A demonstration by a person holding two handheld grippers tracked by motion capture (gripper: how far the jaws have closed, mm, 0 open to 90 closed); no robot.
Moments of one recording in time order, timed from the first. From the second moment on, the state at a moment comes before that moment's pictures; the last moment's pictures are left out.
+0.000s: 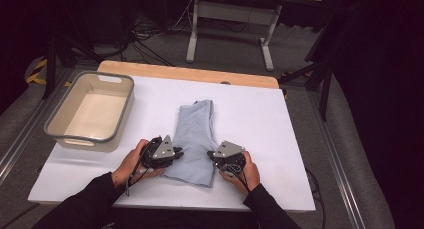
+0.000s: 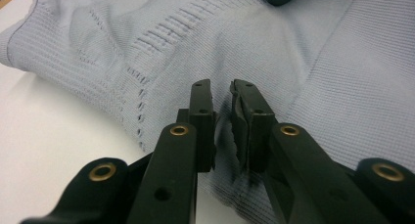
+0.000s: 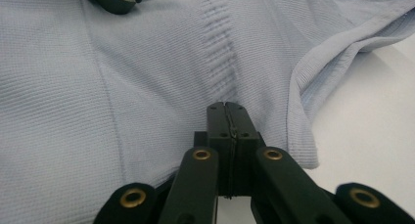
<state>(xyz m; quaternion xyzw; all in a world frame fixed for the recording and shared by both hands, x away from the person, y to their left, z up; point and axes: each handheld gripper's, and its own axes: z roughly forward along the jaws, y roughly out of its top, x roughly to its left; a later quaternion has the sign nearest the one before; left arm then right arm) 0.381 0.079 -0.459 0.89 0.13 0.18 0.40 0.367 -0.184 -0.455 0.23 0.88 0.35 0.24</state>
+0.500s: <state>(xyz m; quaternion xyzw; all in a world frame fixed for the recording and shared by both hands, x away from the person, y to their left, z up) 0.378 0.081 -0.451 0.88 0.13 0.19 0.41 0.364 -0.191 -0.451 0.25 0.87 0.36 0.24</state>
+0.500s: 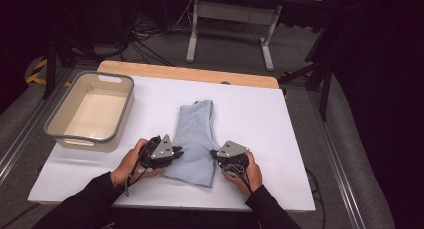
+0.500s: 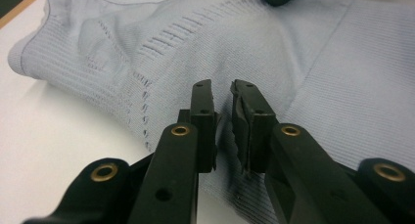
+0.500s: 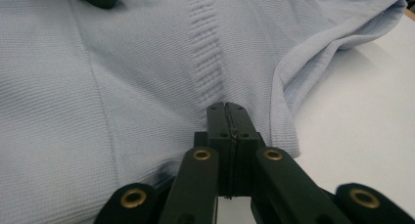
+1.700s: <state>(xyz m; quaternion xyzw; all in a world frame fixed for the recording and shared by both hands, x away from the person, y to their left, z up) 0.380 0.103 -0.437 0.86 0.13 0.21 0.44 0.378 -0.214 -0.447 0.30 0.84 0.36 0.27</state>
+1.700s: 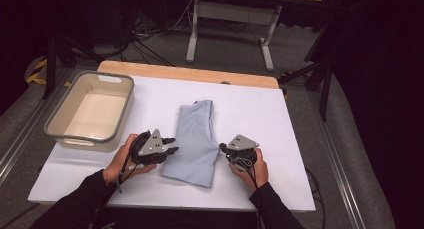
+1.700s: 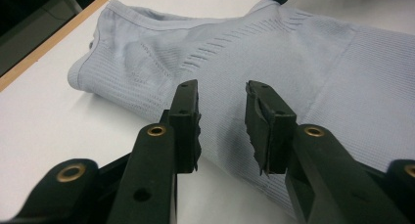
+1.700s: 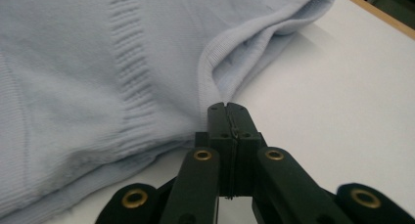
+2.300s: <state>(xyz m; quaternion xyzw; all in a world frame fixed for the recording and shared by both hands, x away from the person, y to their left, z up) 0.381 0.114 -0.431 0.85 0.14 0.23 0.45 0.369 -0.222 -0.429 0.29 0.81 0.41 0.30</state>
